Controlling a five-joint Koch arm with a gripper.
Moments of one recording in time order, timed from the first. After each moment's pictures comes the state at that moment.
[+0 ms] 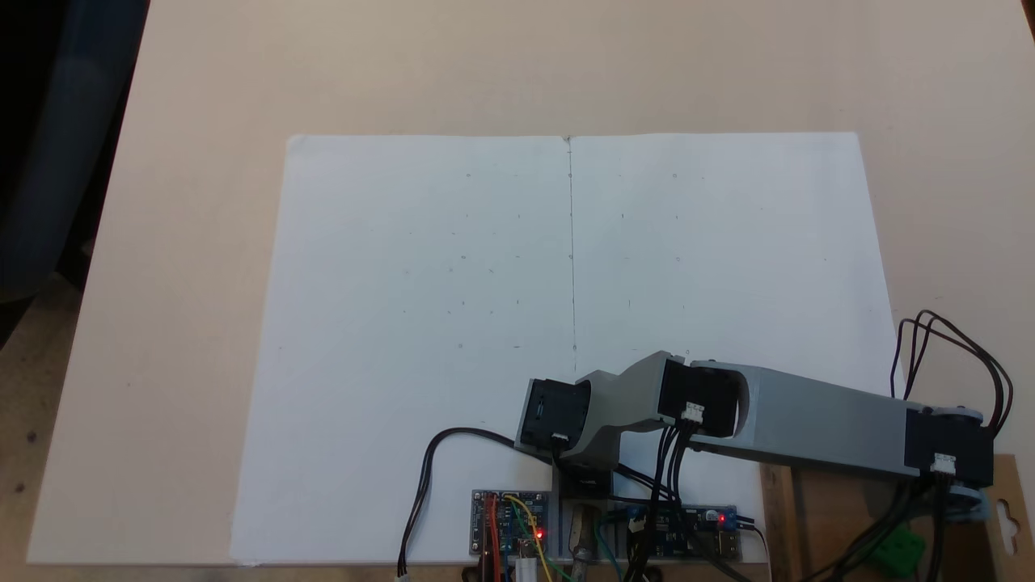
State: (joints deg) arm 102.2 75.0 69.6 50.8 -19.9
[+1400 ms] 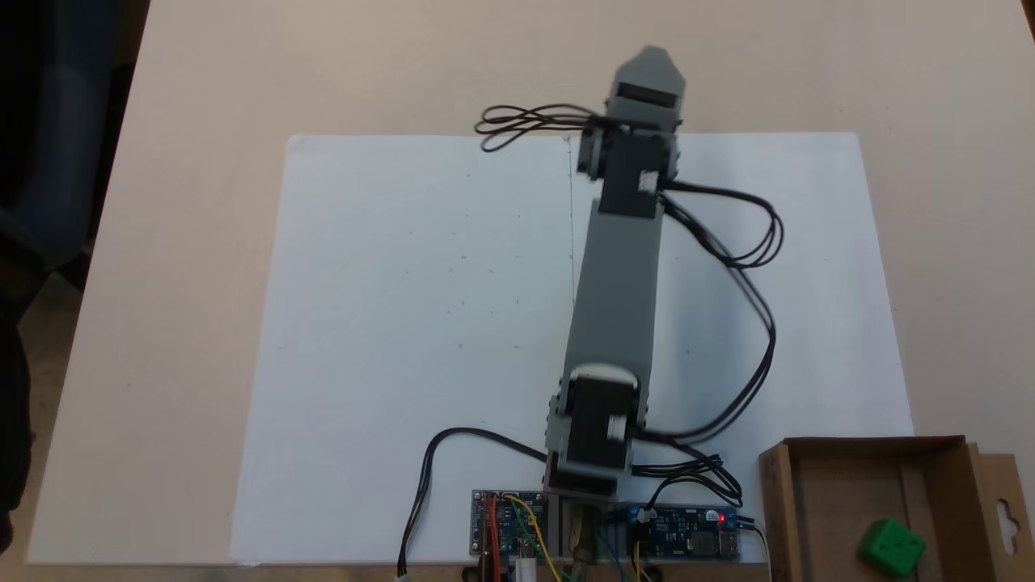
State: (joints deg) arm 7.6 103.4 89.6 30.2 6.7
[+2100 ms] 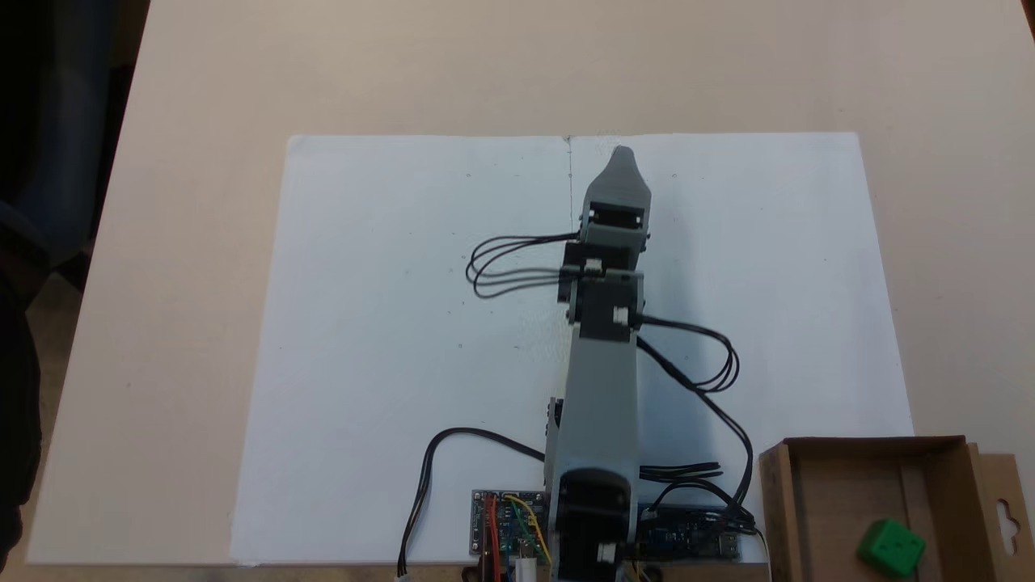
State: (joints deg) arm 5.4 128.1 141.8 -10.3 3.6
